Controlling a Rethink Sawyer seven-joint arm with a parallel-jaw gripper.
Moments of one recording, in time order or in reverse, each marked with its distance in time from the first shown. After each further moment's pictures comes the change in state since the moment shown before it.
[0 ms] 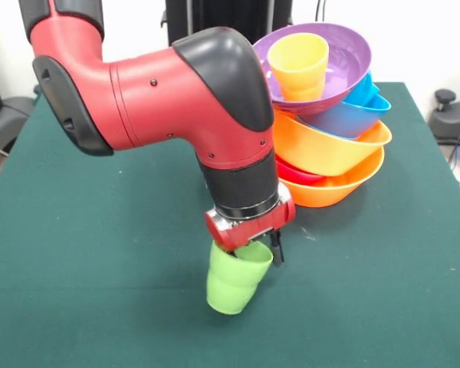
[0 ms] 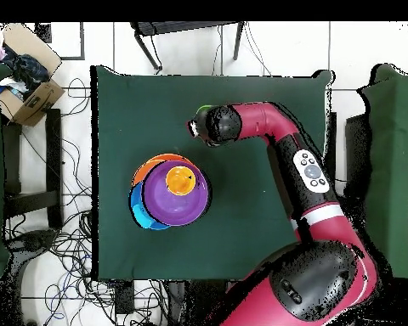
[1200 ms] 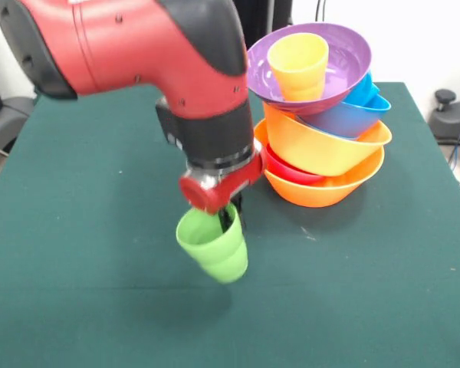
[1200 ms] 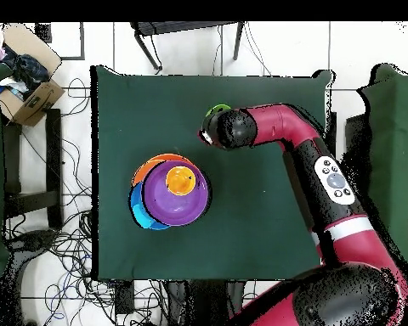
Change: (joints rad) arm -0.070 -0.140 0.012 0.143 0.027 0.019 -0.359
